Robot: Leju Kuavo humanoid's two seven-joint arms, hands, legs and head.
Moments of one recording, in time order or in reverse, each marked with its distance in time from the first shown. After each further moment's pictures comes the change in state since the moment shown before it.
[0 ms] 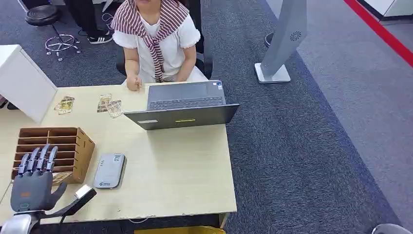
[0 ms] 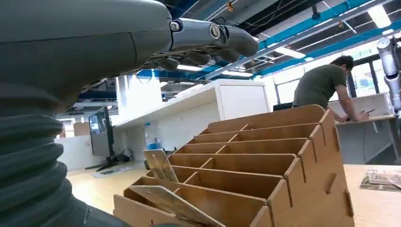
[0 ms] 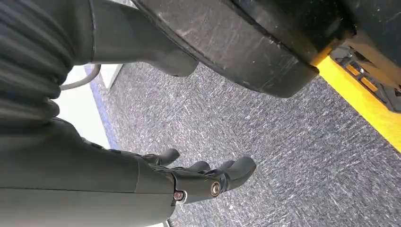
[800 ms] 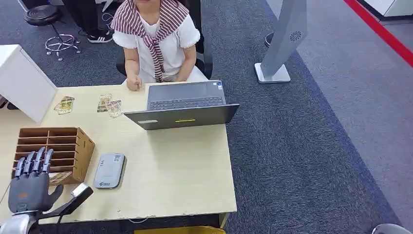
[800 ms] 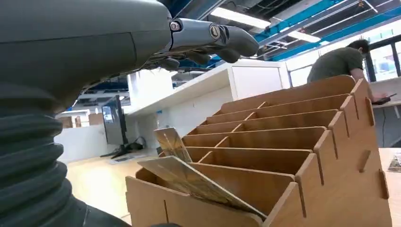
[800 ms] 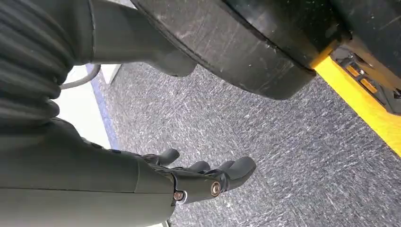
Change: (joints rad) left arm -0.029 -0.007 0.027 0.077 0.010 -0.002 0.007; right arm -0.005 0.000 0.001 0.000 0.024 0.011 -0.001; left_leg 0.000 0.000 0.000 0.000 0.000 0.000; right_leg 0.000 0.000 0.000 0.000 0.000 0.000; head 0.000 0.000
